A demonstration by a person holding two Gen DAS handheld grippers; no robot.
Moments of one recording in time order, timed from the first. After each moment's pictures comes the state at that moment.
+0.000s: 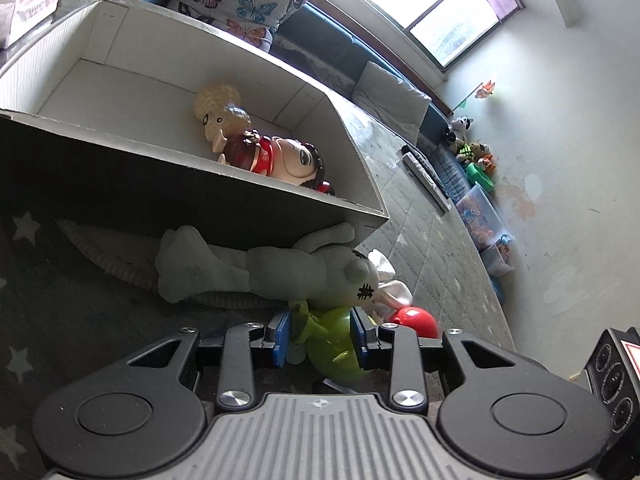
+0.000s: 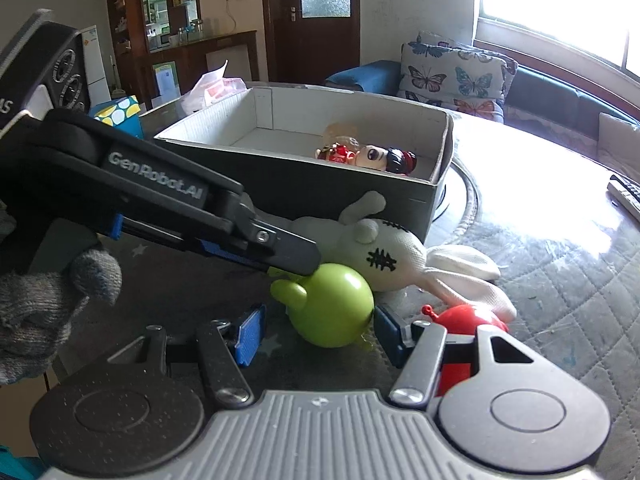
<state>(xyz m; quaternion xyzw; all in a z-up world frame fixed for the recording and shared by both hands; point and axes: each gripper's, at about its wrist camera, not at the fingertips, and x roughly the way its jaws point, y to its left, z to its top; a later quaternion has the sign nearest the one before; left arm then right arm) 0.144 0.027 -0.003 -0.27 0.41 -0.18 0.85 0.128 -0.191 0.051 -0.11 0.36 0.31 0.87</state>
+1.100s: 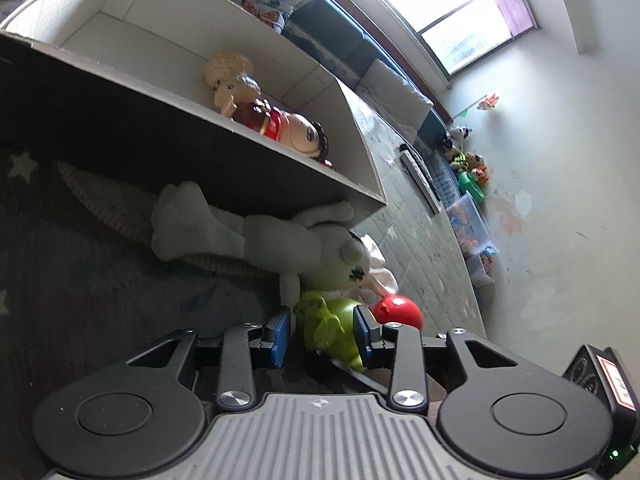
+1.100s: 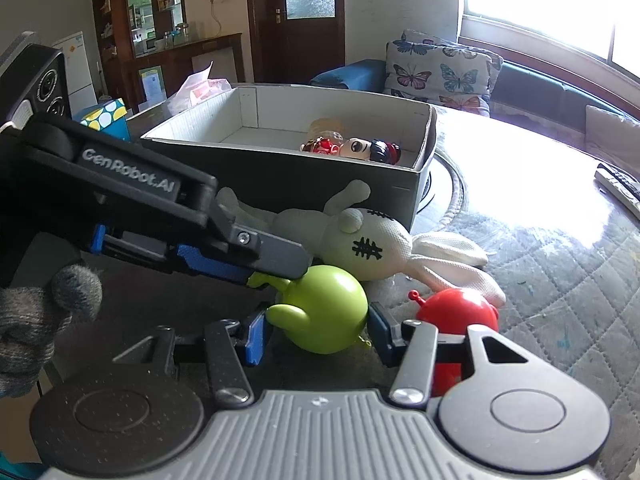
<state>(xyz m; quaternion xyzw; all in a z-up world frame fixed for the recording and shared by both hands) 0.136 0.029 -0.013 -0.33 0.43 -0.19 0.82 0.126 -0.197 0.045 -0.10 0.36 0.29 0.88</state>
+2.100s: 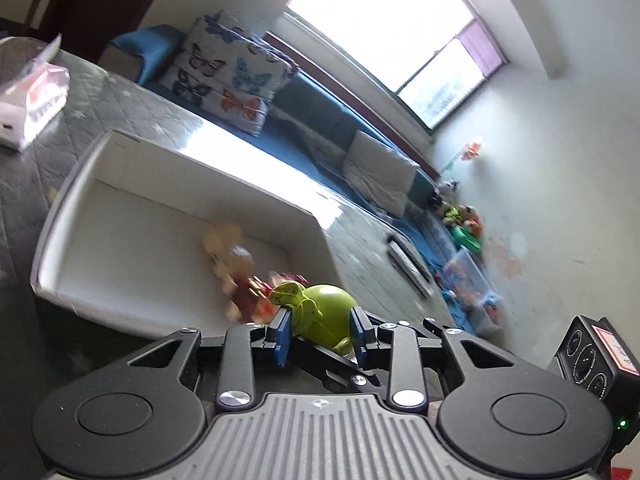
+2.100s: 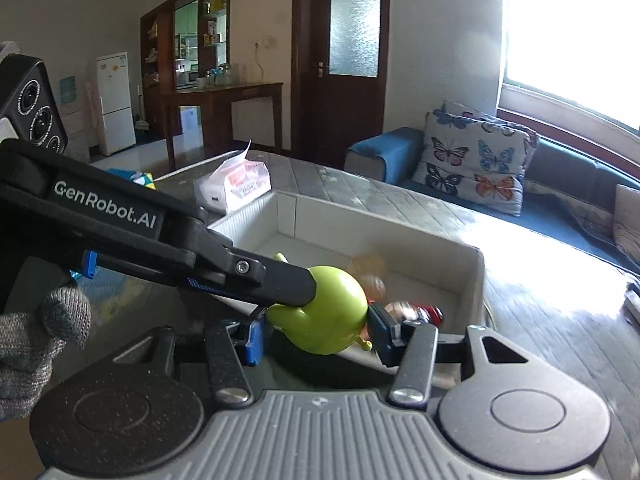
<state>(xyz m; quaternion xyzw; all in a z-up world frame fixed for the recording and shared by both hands) 0.162 0.086 0.070 -0.30 0.33 -0.16 0.88 0.190 -0.124 0.114 -0.12 0.28 0.36 0.88</state>
